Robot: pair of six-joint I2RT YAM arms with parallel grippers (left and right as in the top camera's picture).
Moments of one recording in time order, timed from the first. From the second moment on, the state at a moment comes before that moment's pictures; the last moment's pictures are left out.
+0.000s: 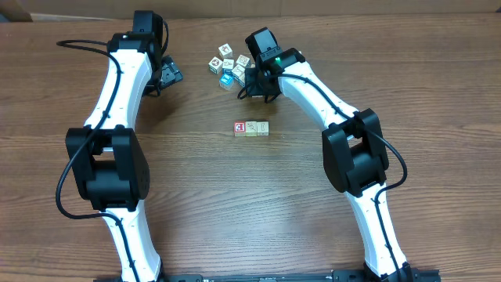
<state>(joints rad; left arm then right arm) -0.03 2.18 1.91 -1.04 -0.24 -0.61 0.47 2.45 2.10 -0.79 0.00 0.38</state>
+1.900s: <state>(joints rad) -0.03 2.18 1.91 -1.04 -0.24 -0.61 0.41 2.43 2.11 -1.08 -0.01 0.47</state>
